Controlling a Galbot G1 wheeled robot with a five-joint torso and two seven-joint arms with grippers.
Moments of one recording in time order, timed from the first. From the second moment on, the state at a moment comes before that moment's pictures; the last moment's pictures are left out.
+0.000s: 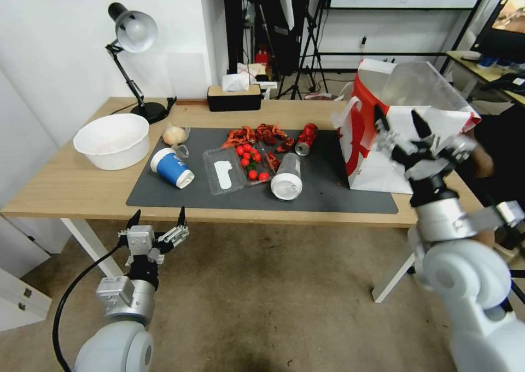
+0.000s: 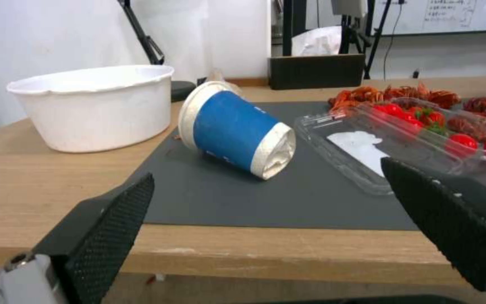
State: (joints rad) left arm 1.65 -1.52 -0.63 -2.22 -0.13 0.10 0.00; right arm -1.34 1.19 0.58 2.25 0.61 0.06 0.01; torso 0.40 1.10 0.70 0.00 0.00
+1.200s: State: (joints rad) left arm 1.64 -1.51 -0.63 -2.18 -0.13 0.08 0.00; right arm -1.64 1.30 0.34 2.04 0.20 0.33 0.25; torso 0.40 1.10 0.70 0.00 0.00
